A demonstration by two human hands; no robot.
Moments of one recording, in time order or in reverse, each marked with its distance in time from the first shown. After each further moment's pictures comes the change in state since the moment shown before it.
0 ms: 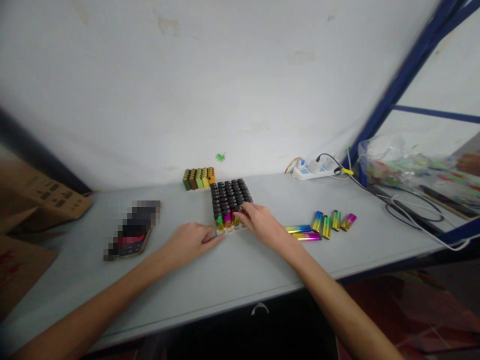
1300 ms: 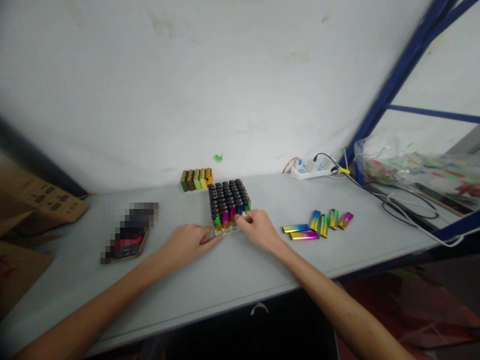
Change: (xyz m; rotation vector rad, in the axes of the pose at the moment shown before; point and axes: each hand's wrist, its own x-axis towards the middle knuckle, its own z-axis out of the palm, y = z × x) left_hand 0.000 -0.001 0.000 0.028 -0.006 0.007; right_hand -0.007 -0.007 0.017 0.295 0.066 0.348
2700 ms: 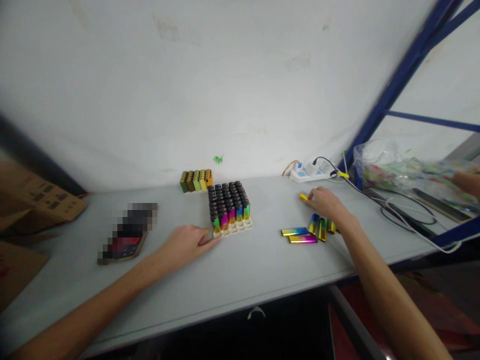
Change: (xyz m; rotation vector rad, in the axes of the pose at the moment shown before) left_hand 0.002 -0.002 0.004 -0.026 0.002 -0.013; right_hand 0.033 0.151 -0.184 -0.931 -0.028 0.084
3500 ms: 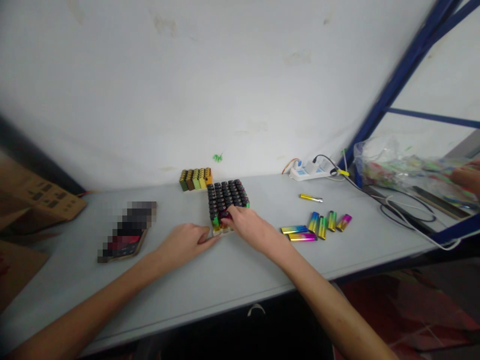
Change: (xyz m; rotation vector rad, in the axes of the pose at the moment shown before) left_hand -0.001 0.003 -0.004 0.000 -0.021 -0.017; right_hand -0.037 -0.243 -0.028 0.446 0.034 -0.478
